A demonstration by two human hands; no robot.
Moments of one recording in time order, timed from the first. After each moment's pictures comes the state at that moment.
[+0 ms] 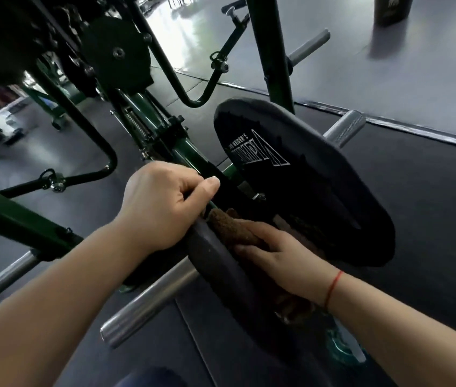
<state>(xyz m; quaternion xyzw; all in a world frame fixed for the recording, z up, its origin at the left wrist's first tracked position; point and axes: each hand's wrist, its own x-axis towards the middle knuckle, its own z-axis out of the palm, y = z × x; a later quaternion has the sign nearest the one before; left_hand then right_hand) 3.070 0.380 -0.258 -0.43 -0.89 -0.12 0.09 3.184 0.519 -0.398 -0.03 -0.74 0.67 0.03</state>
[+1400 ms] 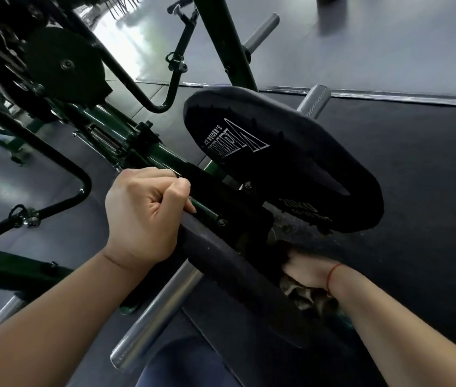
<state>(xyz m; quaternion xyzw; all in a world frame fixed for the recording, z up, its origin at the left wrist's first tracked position) 3.063 0.374 -0.276 -0.52 -0.79 -0.29 0.13 3.198 0.514 -0.465 -0.22 -0.79 0.53 -0.21</state>
